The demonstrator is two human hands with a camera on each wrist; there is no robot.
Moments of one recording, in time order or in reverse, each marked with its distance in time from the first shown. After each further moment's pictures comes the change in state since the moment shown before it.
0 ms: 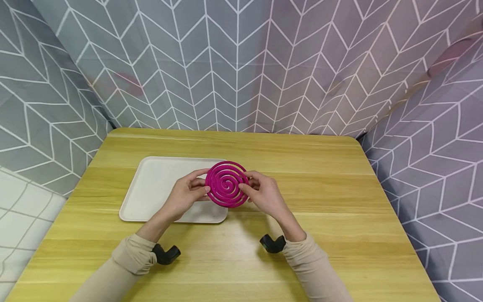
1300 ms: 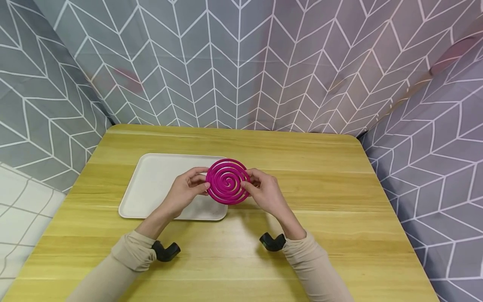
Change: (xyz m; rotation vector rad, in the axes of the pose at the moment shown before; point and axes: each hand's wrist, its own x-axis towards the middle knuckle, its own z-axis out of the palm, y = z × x) left_hand 0.000 0.005 -0.001 0.043 0.031 0.000; right_hand 0.000 -0.002 -0.001 -0.060 0.028 -0.048
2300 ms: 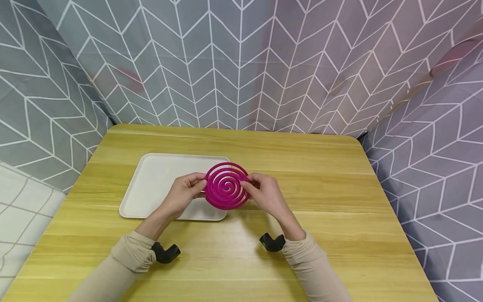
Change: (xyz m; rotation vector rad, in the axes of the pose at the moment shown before) left_hand 0.000 -0.008 -0.001 -0.099 0.009 -0.030; right_hand 0.000 0.001 0.003 -0.040 -0.003 0.062
